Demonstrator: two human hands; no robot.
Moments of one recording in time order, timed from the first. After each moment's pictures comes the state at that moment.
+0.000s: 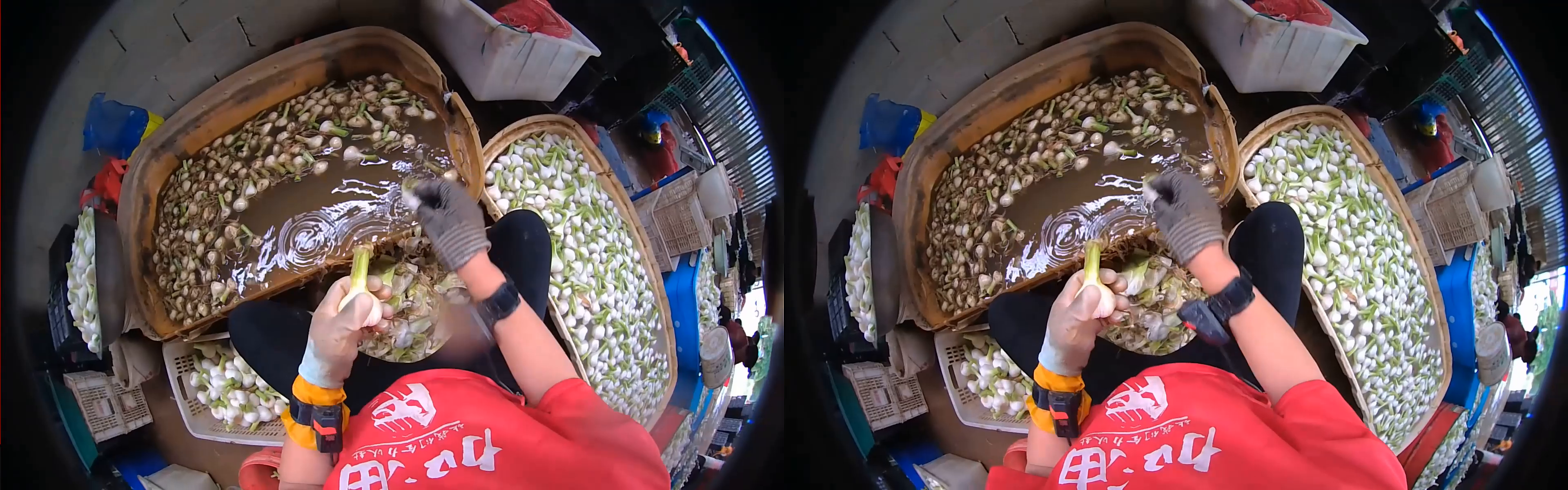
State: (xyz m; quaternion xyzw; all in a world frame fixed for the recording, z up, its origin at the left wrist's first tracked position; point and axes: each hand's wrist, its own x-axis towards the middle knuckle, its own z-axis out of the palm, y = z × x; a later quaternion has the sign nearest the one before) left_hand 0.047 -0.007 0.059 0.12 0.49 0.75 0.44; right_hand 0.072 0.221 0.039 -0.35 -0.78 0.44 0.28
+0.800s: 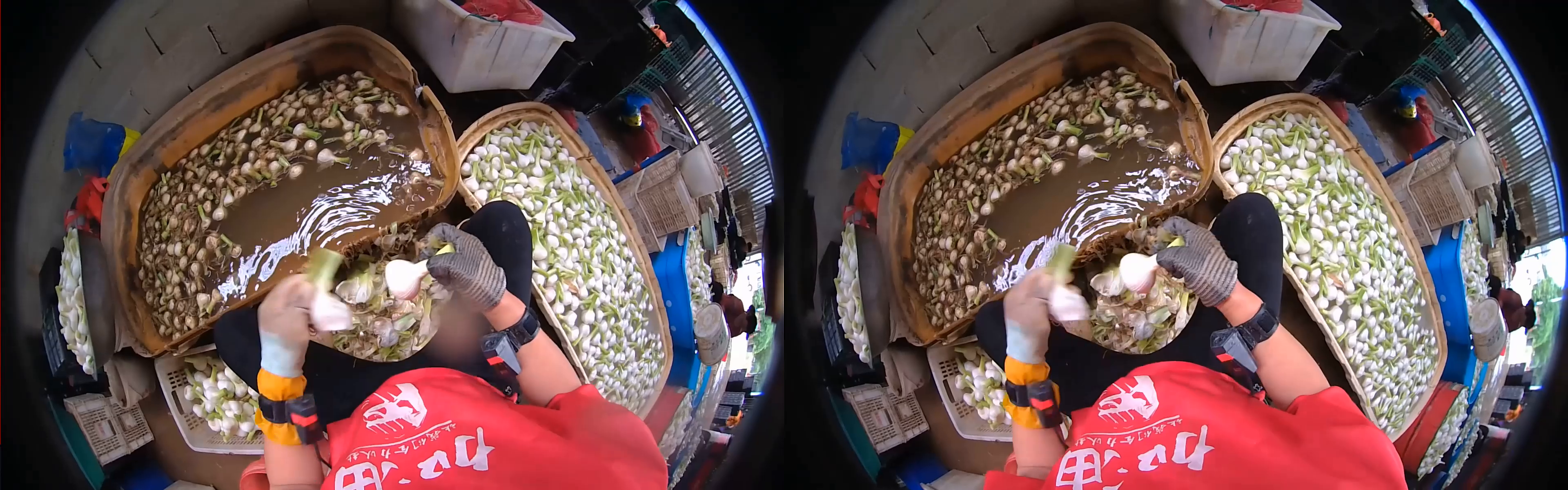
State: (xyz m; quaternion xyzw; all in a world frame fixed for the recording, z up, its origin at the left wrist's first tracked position) left_hand 0.008 -0.019 0.031 0.13 0.68 0.65 0.32; right_hand 0.163 0.226 0.047 -0.25 -0.71 0.65 0.07
